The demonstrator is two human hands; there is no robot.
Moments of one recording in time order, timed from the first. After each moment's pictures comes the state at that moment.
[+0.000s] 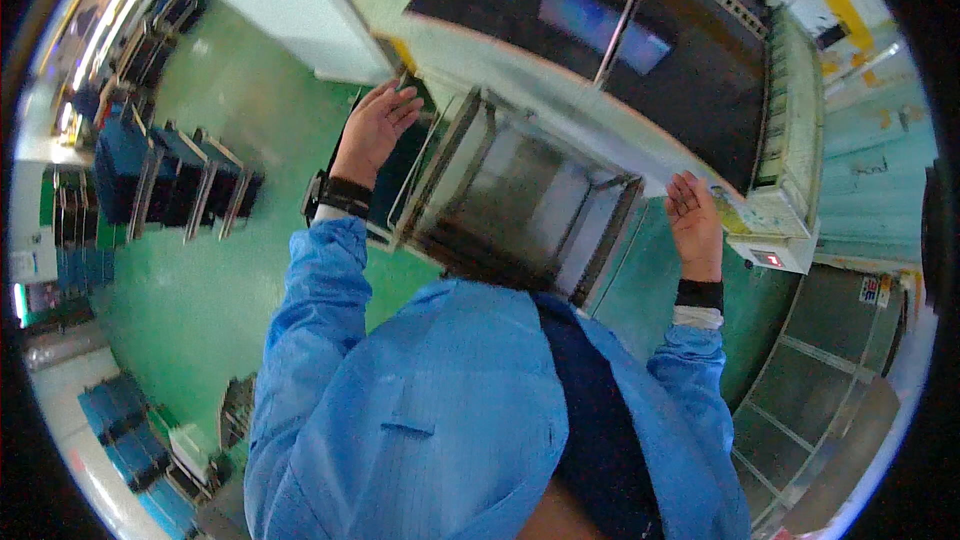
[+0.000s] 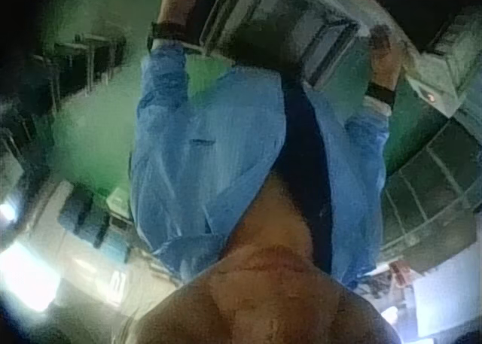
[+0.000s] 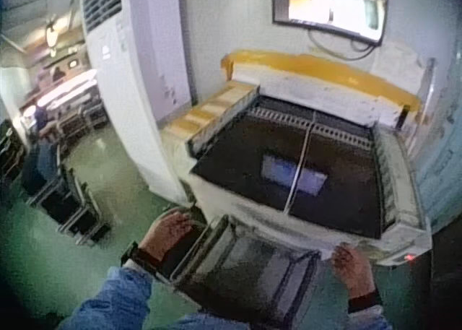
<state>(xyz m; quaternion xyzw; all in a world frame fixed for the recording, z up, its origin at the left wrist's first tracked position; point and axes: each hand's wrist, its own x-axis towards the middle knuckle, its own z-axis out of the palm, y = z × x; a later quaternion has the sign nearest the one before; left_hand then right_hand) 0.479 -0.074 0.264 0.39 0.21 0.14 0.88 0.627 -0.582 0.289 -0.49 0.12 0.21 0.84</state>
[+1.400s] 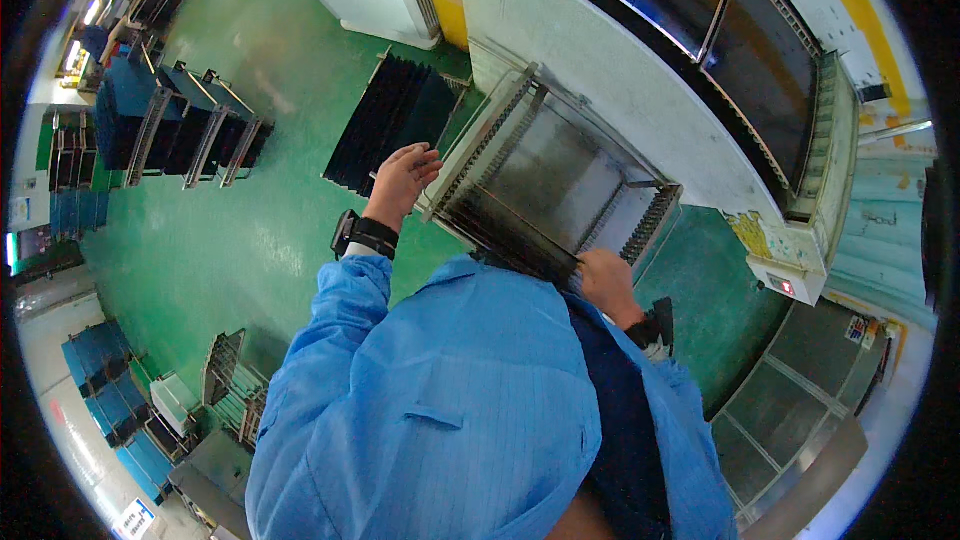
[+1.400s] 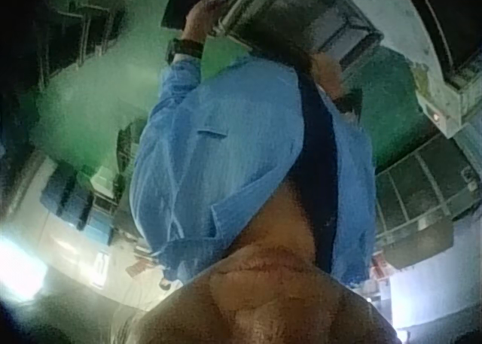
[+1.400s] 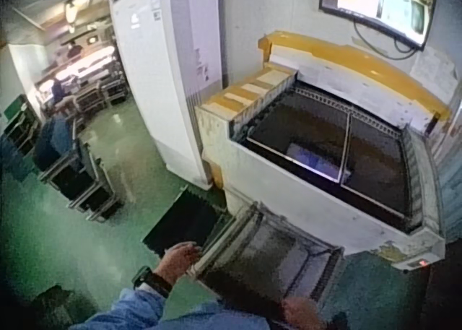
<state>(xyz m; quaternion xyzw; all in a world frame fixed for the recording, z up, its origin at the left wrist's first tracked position) 0.337 -0.084 0.147 0.33 0.40 0.11 0.85 0.466 -0.486 0.206 -0.86 -0.43 0.17 0.20</state>
